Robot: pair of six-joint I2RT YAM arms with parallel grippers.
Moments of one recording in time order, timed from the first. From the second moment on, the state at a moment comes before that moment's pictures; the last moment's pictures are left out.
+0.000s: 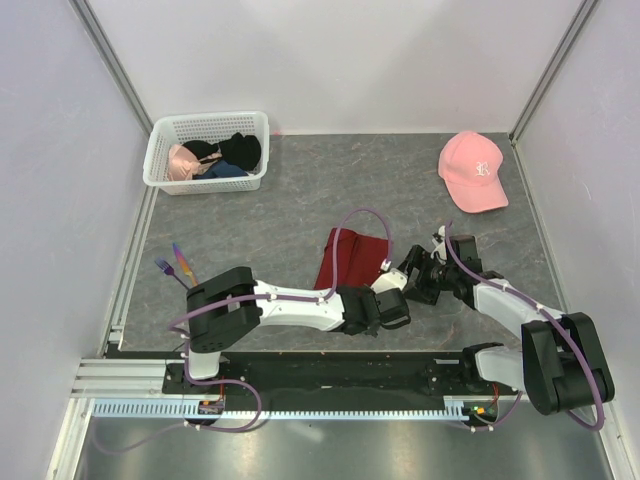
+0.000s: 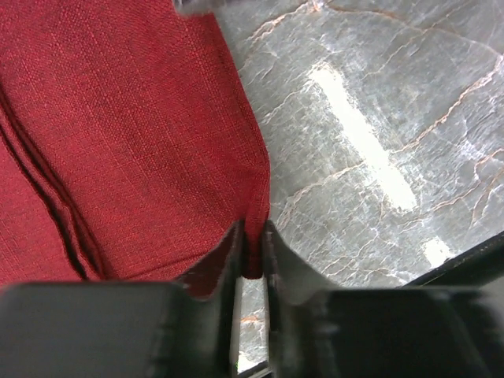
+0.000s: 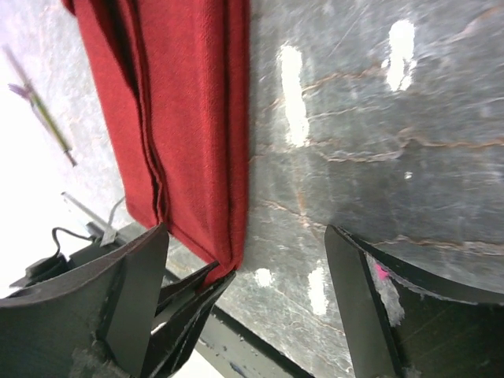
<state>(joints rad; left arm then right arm) -1.33 1.89 1.20 -0.42 -0.40 -0.60 0.18 1.21 0.41 -0.11 -0.54 0.72</state>
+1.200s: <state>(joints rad) -1.30 1.74 1.16 -0.44 -0.31 -0.64 0.24 1.50 0.42 0.34 -0.58 0.92</state>
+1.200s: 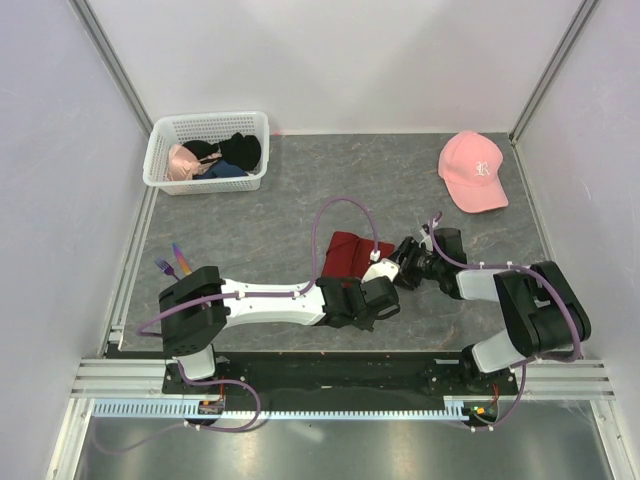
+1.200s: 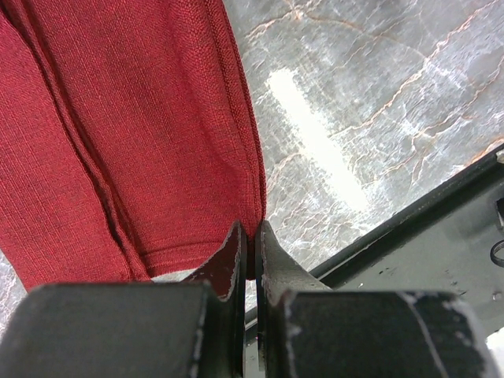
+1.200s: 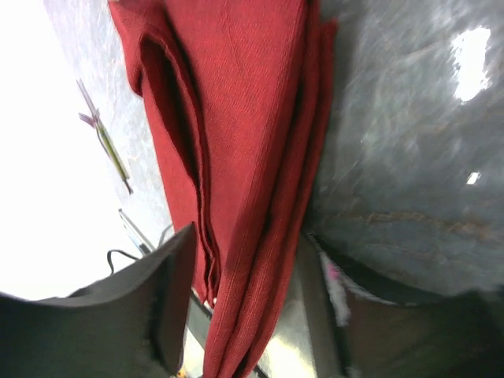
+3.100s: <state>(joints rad) -0.78 1.83 1.02 -0.05 0.06 -0.66 0.23 1.60 0.57 0.22 -0.47 0.72</state>
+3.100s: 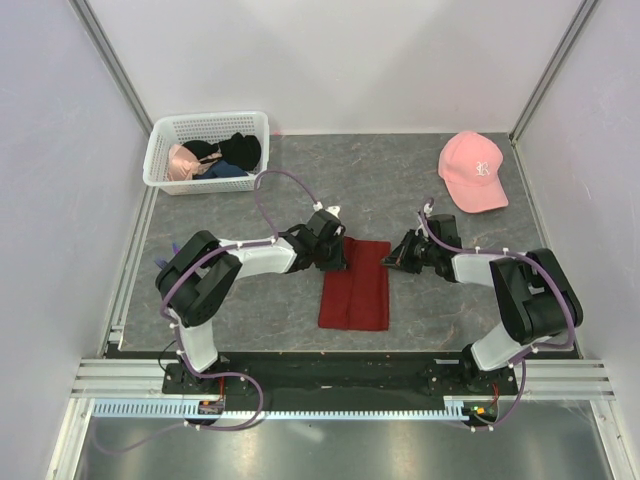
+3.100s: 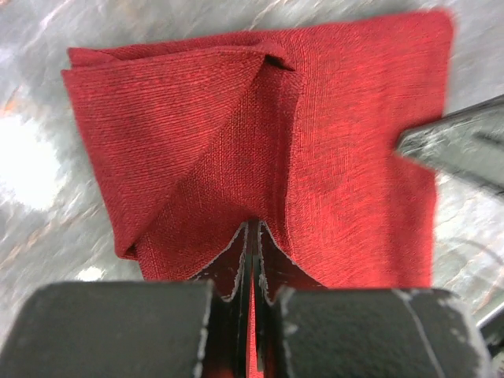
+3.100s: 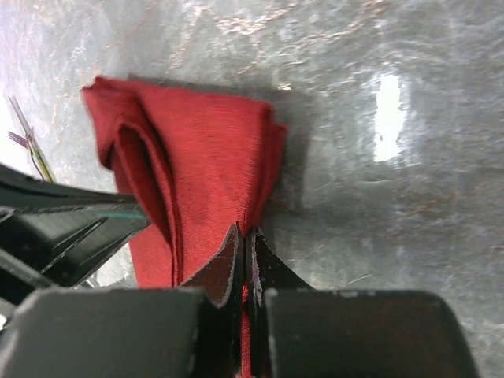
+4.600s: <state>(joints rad) -0.78 1.73 0.88 0.12 0.16 -0.77 0.50 1.52 0.55 0.39 -0.16 1.29</state>
